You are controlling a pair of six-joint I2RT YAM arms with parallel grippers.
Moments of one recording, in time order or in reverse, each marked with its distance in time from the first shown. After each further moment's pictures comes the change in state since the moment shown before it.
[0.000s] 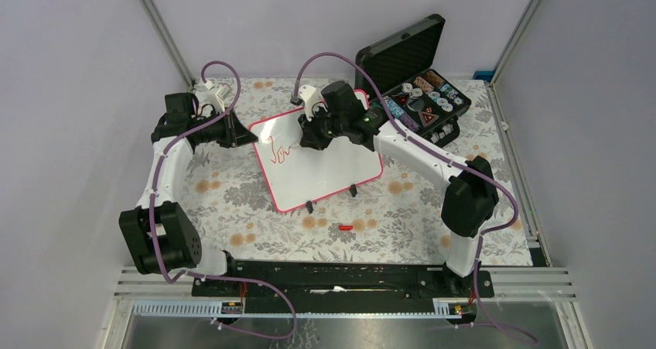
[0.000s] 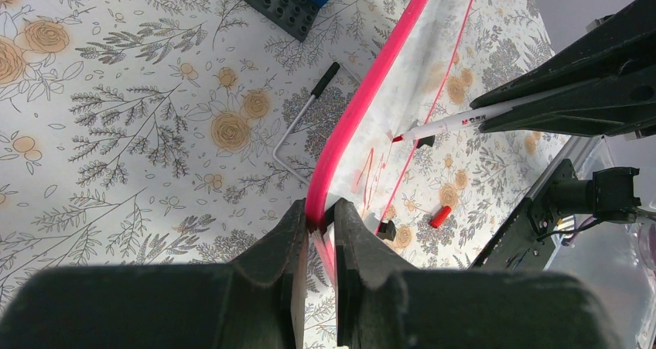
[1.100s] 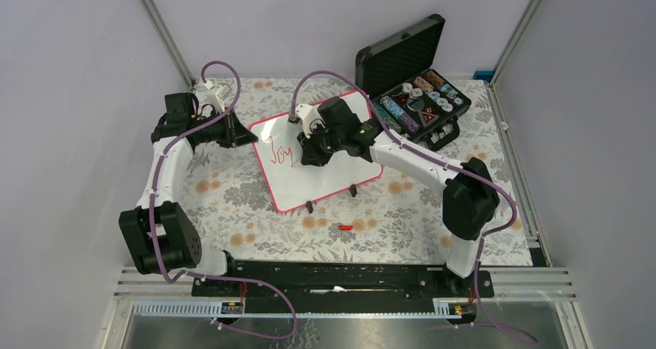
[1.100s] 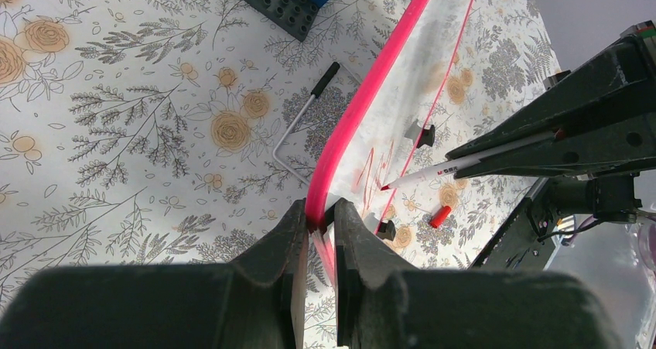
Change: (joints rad) left arm 0.000 0.000 0.000 0.000 -0.003 0.000; right arm 0.043 -0.020 -0.125 0.016 -0.026 0.001
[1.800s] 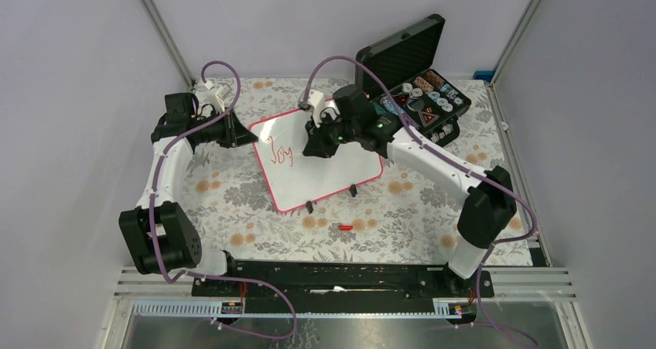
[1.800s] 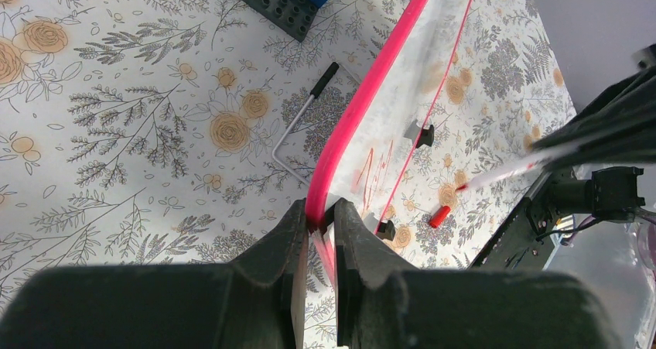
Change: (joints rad) left arm 0.000 0.000 0.000 0.000 0.002 0.000; right arm -0.030 -0.093 0.010 -0.001 -0.118 0.016
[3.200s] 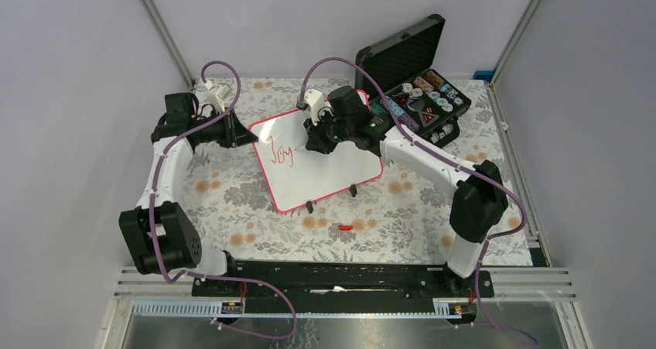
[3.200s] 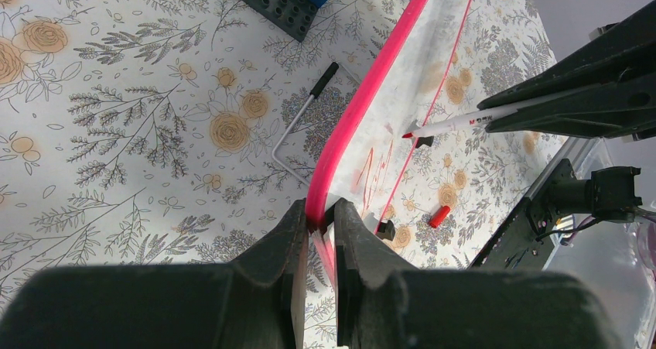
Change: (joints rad) left arm 0.000 0.000 0.000 0.000 0.001 0.000; right arm -0.014 0.042 0.006 0.023 0.152 -0.029
